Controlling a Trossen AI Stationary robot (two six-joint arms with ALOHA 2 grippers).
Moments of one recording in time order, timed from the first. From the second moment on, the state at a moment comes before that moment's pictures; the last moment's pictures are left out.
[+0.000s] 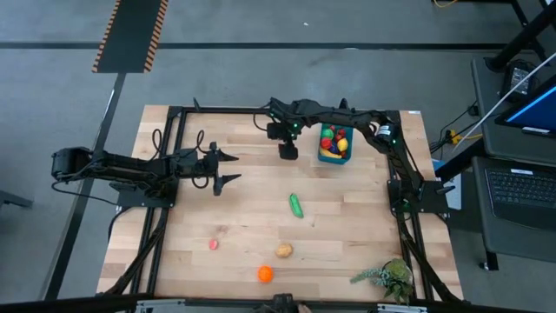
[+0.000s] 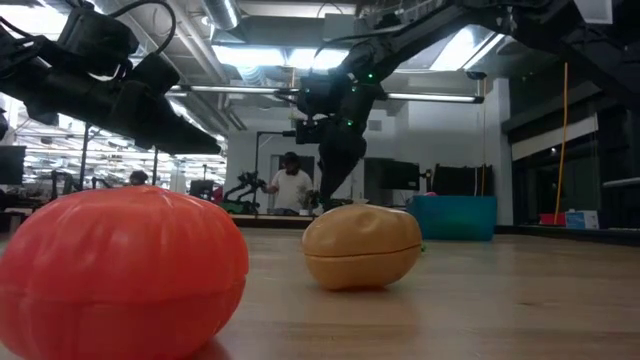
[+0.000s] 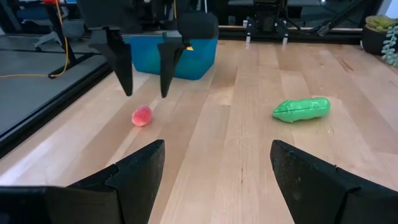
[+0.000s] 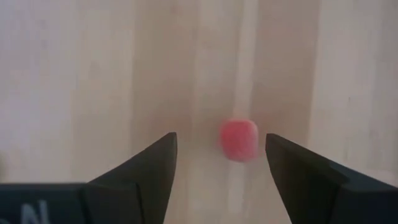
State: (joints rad) left arm 0.23 0.93 0.08 0.59 -0.01 0.03; right arm -0.42 2.24 1.88 -0.89 -0.17 -0.45
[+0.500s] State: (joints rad) left arm 0.23 0.93 0.08 0.59 -0.01 0.03; right arm -0.42 2.24 1.80 -0.78 -0.10 -0.48
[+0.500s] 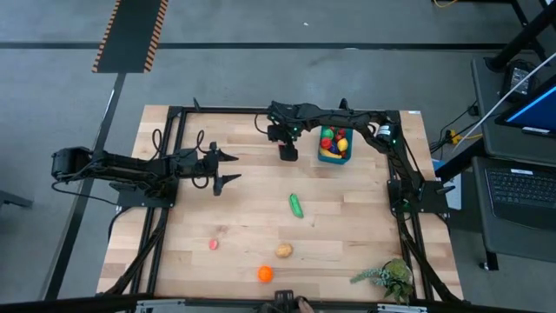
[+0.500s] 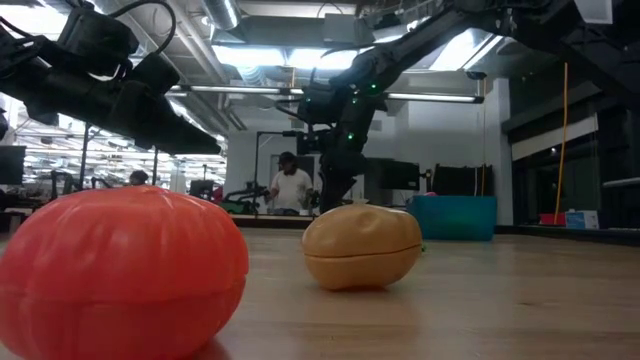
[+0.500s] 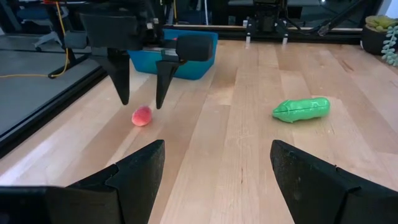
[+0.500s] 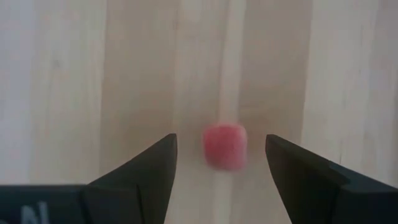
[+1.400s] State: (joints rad) left arm 0.23 0.93 0.08 0.58 -0.01 0.01; right arm -0.43 2.29 1.79 -0.78 -0.04 -0.50
